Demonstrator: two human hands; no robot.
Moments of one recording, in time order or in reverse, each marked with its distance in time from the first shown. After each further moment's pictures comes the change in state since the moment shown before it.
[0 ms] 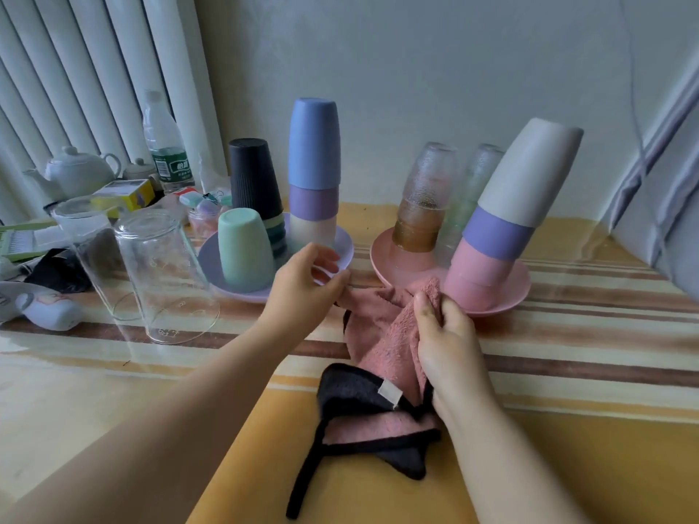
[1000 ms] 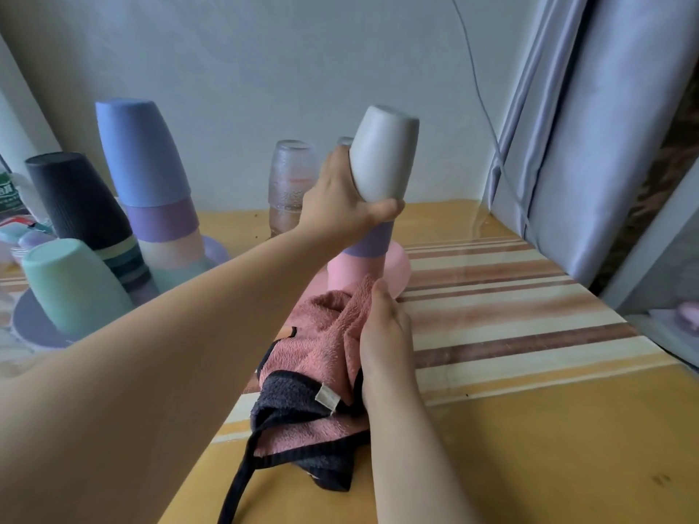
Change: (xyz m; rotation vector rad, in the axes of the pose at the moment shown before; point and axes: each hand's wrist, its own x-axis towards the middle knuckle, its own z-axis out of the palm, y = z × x) left_hand 0.074 0.145 0.148 0.074 -0.193 0.232; right_hand 0.039 -0.001 -0.063 0.303 0.249 0.188
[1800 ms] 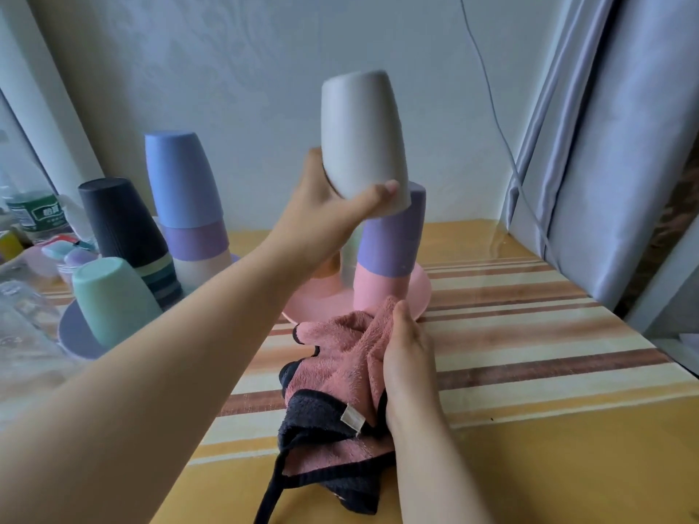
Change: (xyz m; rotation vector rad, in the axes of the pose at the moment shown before) left_hand -0.029 0.008 -0.062 -0.509 -0.018 0.003; right_hand 0.001 0.005 0.000 -0.029 -0.001 -0.046
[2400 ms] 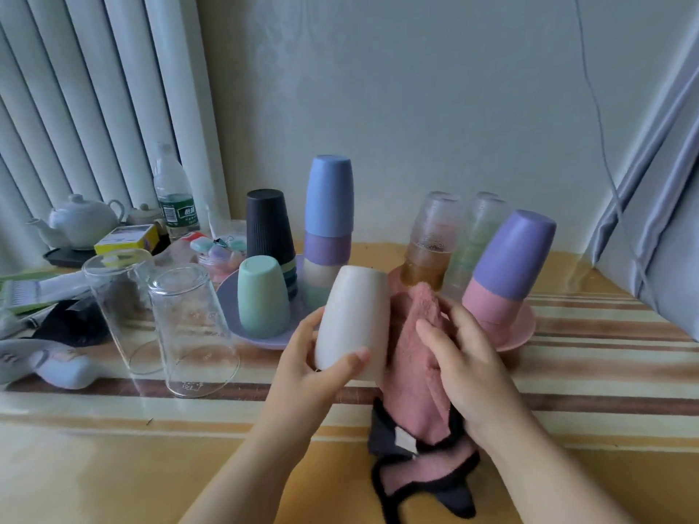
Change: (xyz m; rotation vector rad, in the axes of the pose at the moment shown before) left_hand -0.164 -0.066 -0.129 -0.212 0.200 -0.320; right_hand -0.072 -0.022 0.063 -0.150 -0.493 -0.354
